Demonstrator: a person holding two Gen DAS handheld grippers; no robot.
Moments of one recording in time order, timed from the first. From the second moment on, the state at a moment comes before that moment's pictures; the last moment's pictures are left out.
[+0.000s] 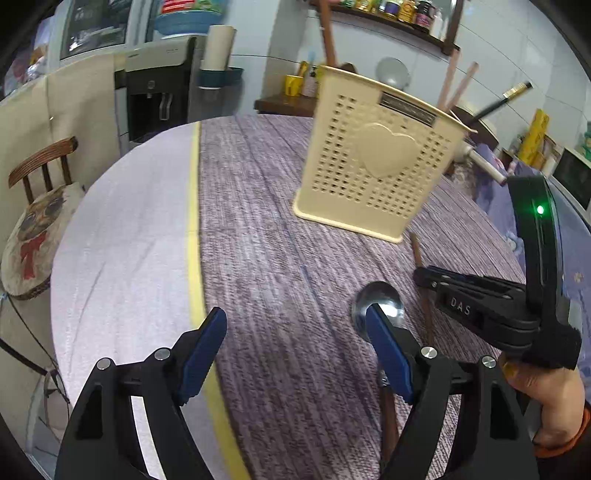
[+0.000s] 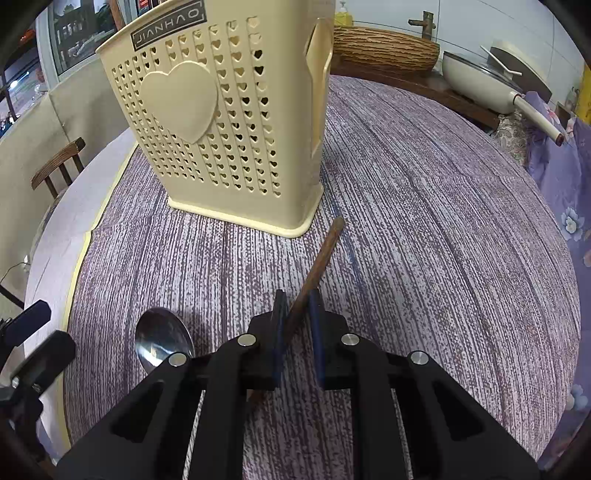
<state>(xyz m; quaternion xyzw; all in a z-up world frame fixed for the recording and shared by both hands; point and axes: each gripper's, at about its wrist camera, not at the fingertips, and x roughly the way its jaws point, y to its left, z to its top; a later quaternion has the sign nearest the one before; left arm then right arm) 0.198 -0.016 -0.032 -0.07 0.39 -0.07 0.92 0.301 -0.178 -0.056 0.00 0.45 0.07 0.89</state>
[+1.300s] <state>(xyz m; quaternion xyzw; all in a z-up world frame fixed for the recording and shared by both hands) 0.234 -0.096 -0.054 0.03 0.44 -0.07 0.90 0.301 -0.200 -0.056 0.03 0.45 0.05 0.89</state>
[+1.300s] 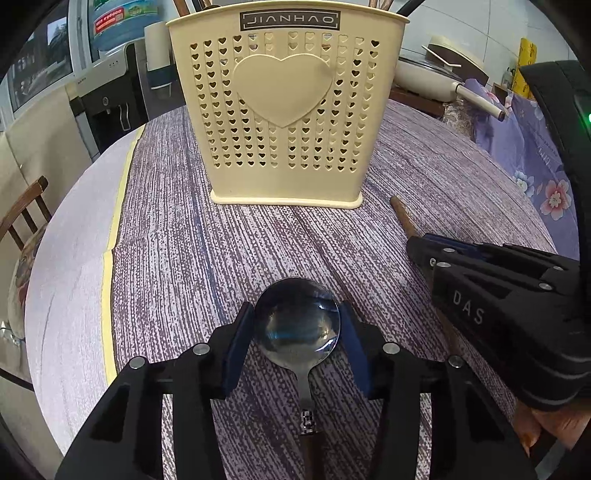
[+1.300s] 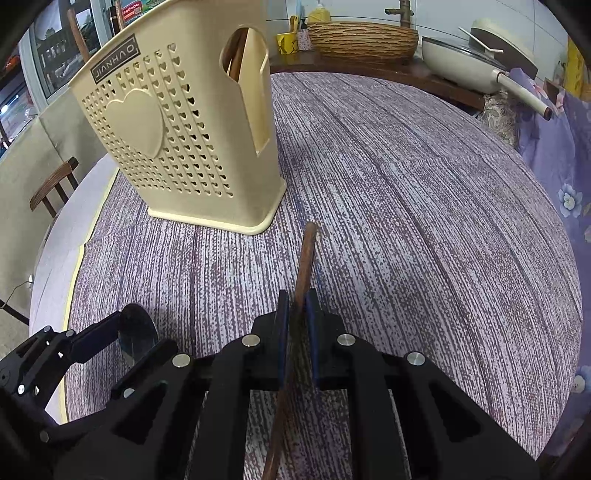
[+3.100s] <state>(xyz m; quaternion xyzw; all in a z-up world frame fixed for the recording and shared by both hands) 0.207 -0.028 0.060 -0.07 0.28 -0.12 0.95 0.199 -0.237 0.083 0.13 0.21 0.19 0.95</state>
